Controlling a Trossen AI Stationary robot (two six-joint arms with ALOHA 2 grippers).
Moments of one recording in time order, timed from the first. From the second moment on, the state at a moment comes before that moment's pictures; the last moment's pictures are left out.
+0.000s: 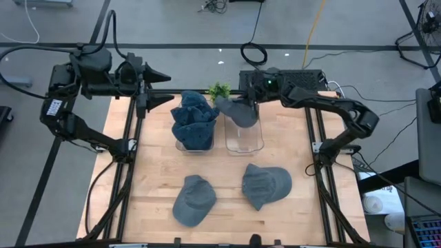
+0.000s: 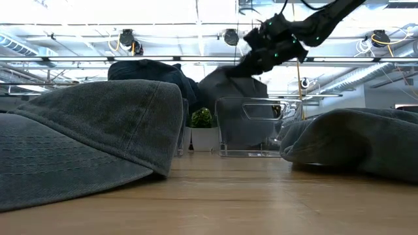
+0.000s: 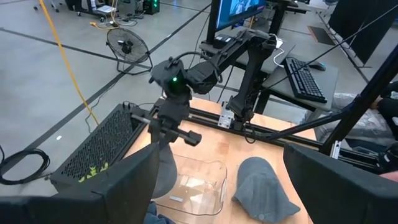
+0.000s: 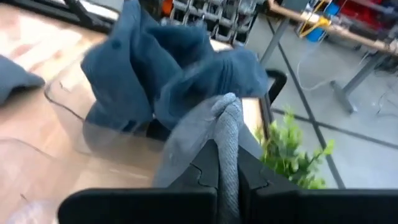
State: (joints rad) left arm 0.17 1.31 2.13 -1.12 -0.03 -0.16; right arm -0.65 1.53 1.01 0.13 -0.61 -0.54
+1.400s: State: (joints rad) left arm 0.17 1.31 2.13 -1.13 0.01 -0.10; right arm -0.15 1.11 1.01 -0.20 0.20 -0.22
